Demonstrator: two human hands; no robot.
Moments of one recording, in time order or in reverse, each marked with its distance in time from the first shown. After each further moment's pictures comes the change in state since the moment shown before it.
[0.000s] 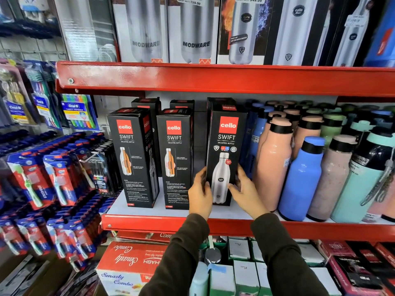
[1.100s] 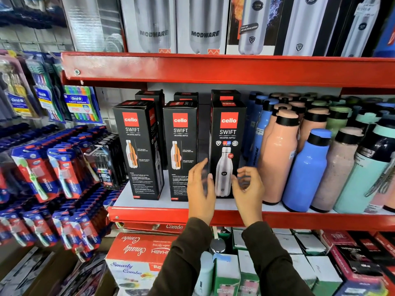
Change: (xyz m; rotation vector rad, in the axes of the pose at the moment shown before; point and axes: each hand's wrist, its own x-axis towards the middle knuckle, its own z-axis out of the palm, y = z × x) left_hand -0.029 0.029 -0.029 0.036 0.090 0.203; right_hand -0.029 -0.008 0.036 0.067 0.544 -0.130
